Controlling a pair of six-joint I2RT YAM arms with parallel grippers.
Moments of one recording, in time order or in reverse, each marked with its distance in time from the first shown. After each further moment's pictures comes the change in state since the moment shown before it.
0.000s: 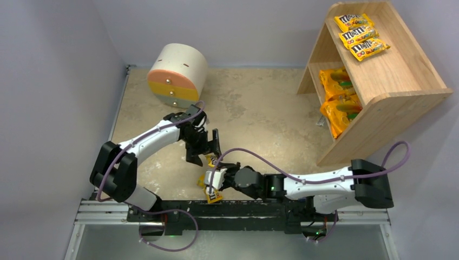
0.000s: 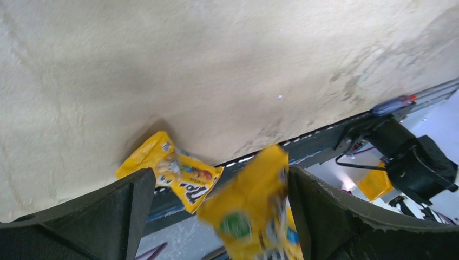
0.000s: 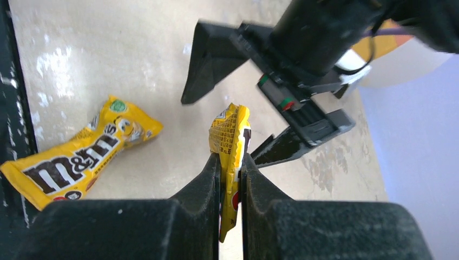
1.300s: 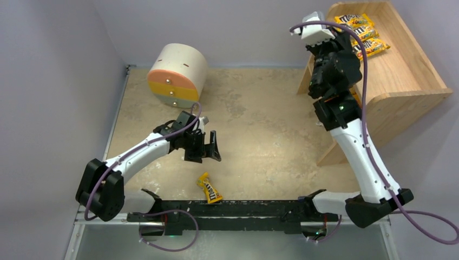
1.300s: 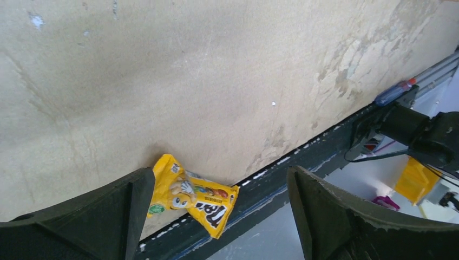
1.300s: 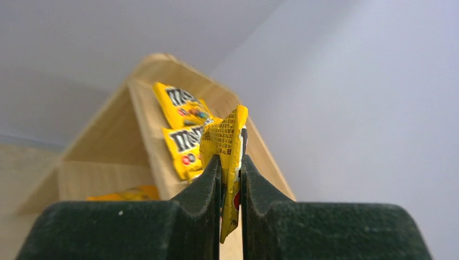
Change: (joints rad) left arm 0.004 -0.187 -0.181 0.256 0.018 0.118; right arm -0.940 -0.071 0.964 -0.314 0.341 -0.489
